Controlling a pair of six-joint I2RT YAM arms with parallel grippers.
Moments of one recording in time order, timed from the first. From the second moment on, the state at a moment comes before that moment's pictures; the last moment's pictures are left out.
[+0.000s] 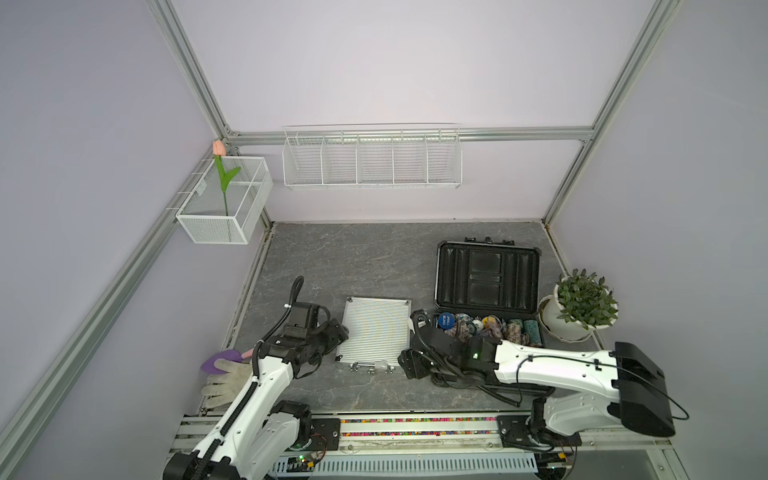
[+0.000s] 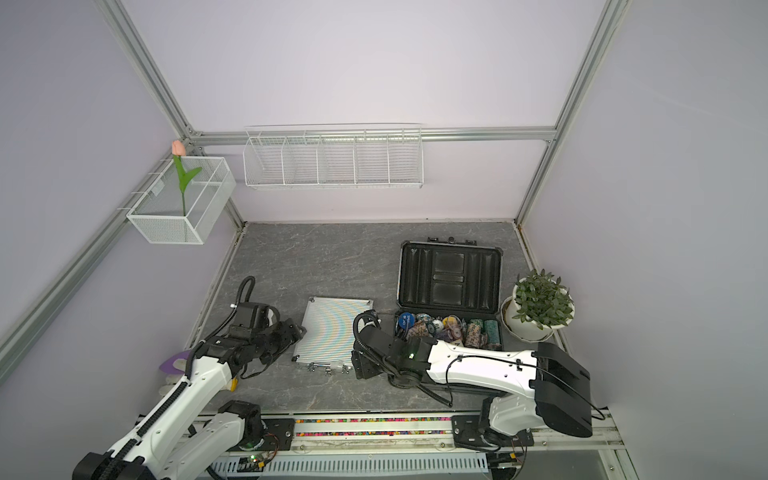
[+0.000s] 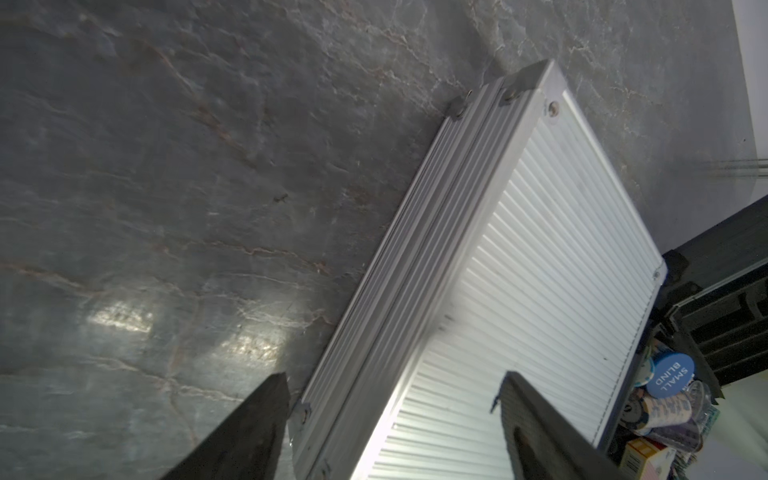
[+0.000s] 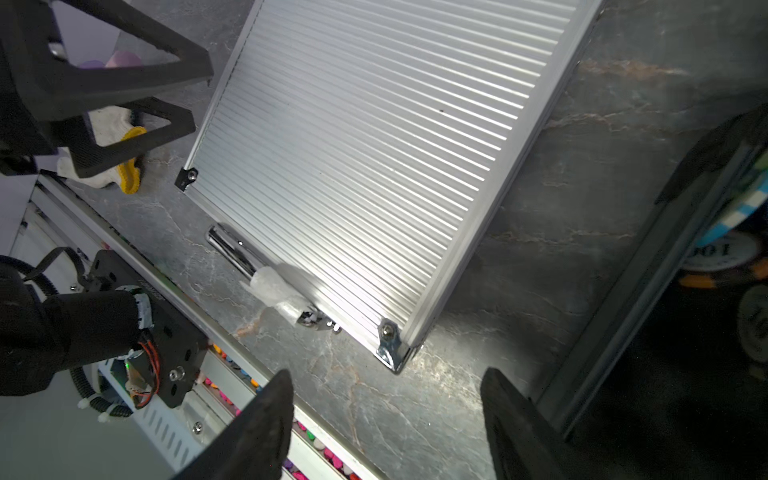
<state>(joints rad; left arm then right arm) -0.25 0.89 0.52 -0.63 0.21 -0.82 1.22 1.39 0.88 -0.41 0.13 0.81</state>
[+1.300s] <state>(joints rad) -0.23 0.84 0.42 -0.56 0.35 -0.87 0.96 1.68 0.96 -0.21 -0.22 0.80</state>
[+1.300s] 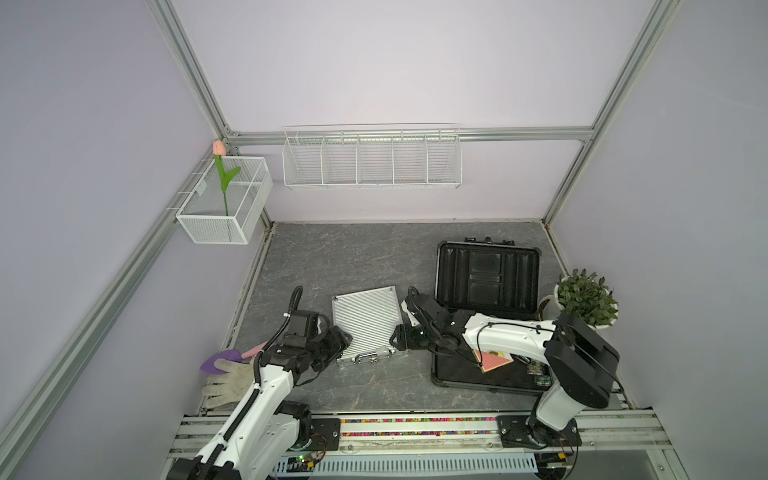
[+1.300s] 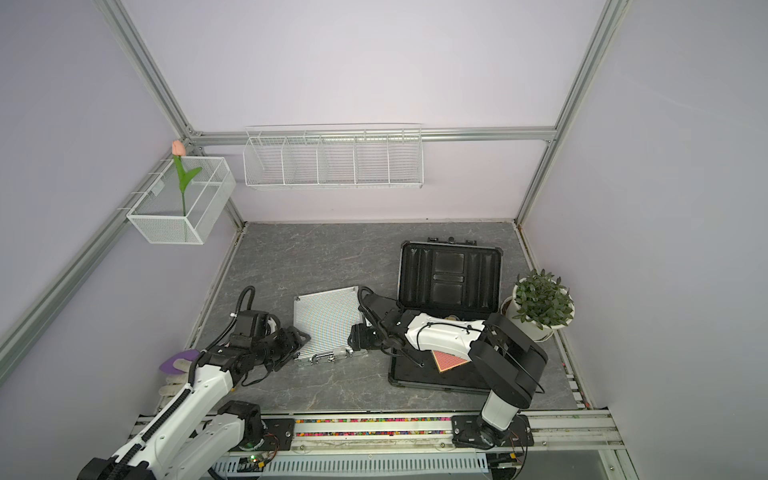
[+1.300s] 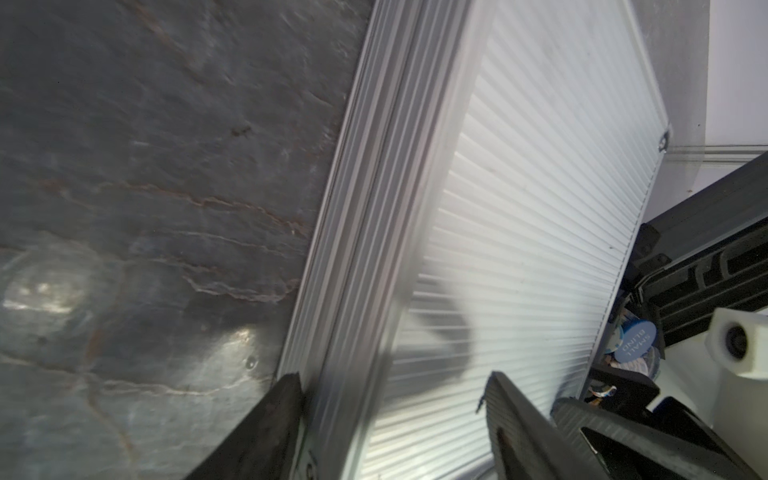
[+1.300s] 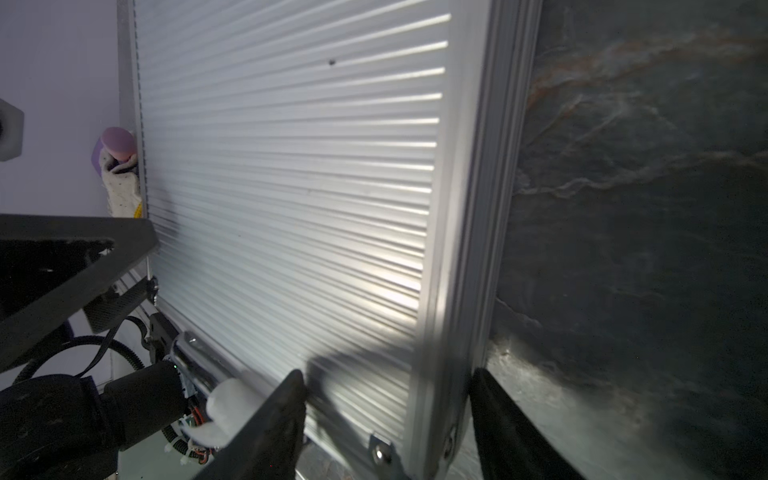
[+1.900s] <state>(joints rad) -0.23 0.80 0.43 -0.59 0.34 -0.89 0.94 1.65 0.91 -0.16 -0.26 0.84</state>
